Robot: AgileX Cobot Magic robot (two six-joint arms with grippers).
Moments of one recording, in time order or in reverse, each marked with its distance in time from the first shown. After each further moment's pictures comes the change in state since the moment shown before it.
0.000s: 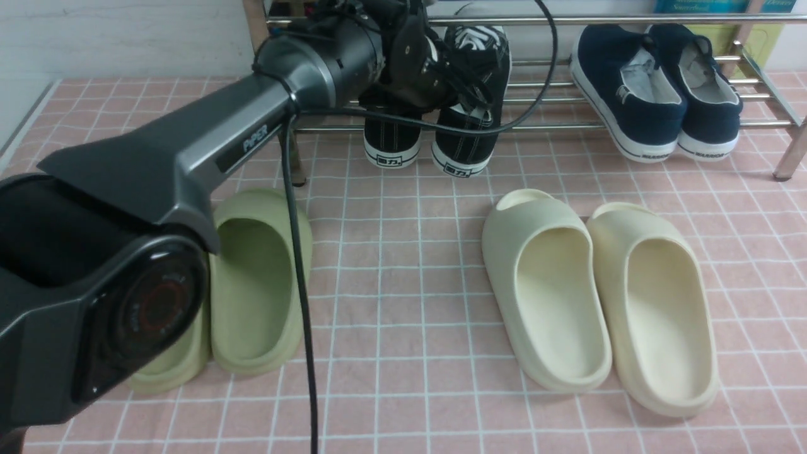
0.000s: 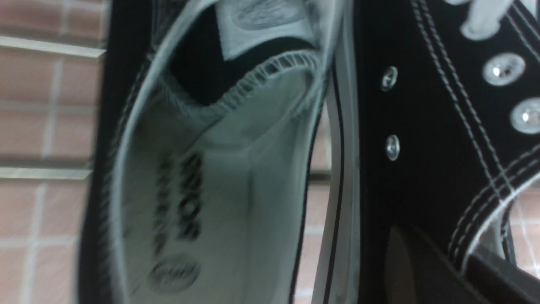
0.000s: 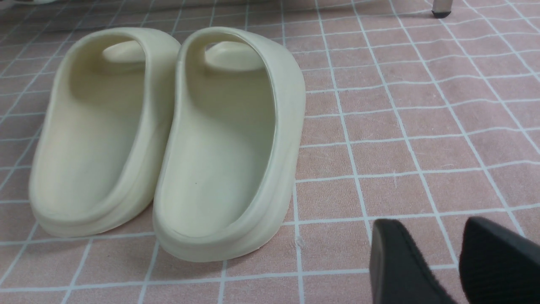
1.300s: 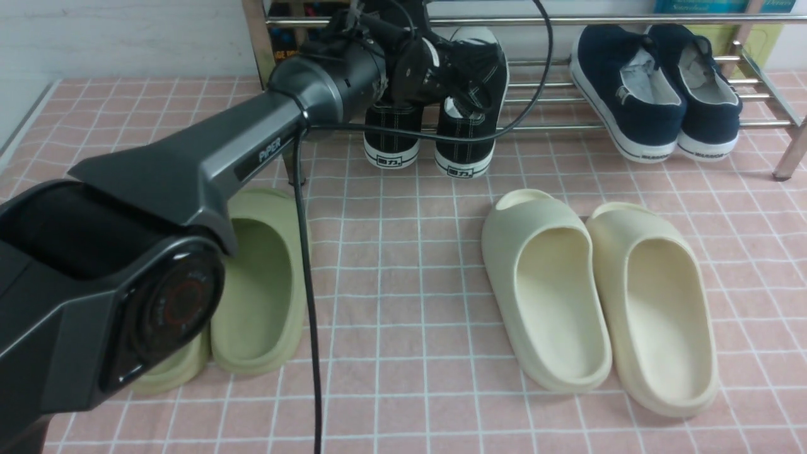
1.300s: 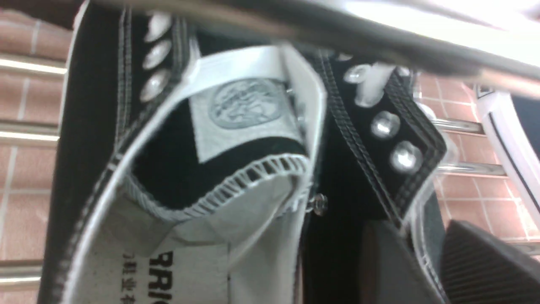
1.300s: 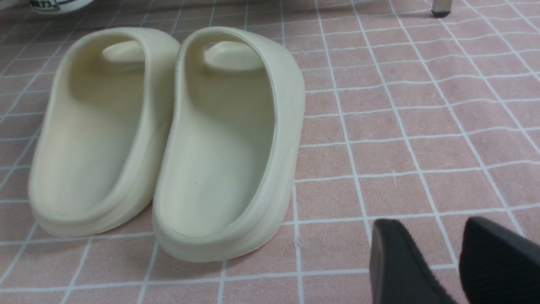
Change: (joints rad) right arm 0.000 0.000 0.000 0.000 0.000 0.000; left arm 0.011 0.051 -0.017 0.028 -0.160 -0.008
